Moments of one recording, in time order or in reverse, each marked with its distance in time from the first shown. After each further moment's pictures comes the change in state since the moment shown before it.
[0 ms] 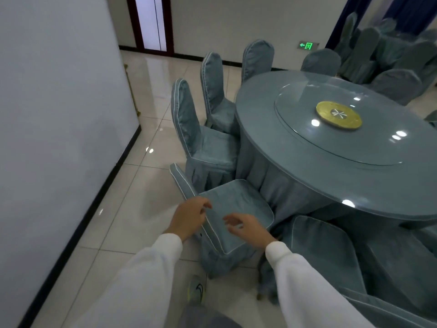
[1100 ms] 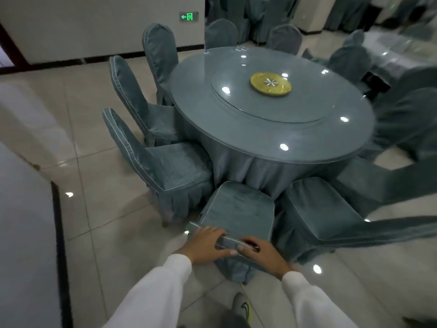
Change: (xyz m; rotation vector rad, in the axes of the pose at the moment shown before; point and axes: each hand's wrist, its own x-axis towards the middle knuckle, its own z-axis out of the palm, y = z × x) left_hand 0.204 -0.171 -0.060 0.163 -0.823 0.592; right_hand 0.141 -0.106 0.104 0.363 0.465 0.521
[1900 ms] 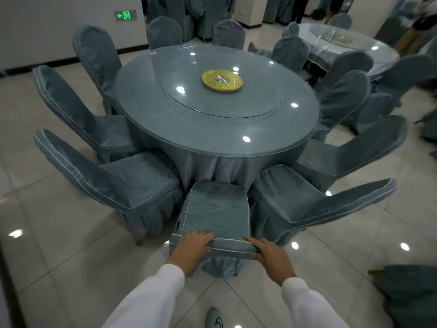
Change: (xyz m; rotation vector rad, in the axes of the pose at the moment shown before) left_hand 0.053 0.009 0.010 0.273 0.144 0.235; right_hand -0.039 0.056 -0.026 -0.480 0.303 0.120
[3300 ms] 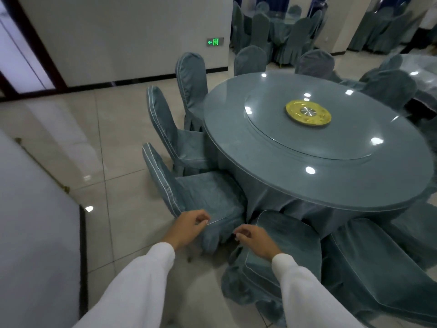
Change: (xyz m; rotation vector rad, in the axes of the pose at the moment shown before) left_hand -0.039 -0.260 -0.166 -0.484 0.265 -0.414; right_hand 0.250 -0.276 0.018 0.395 -0.326 -0.193
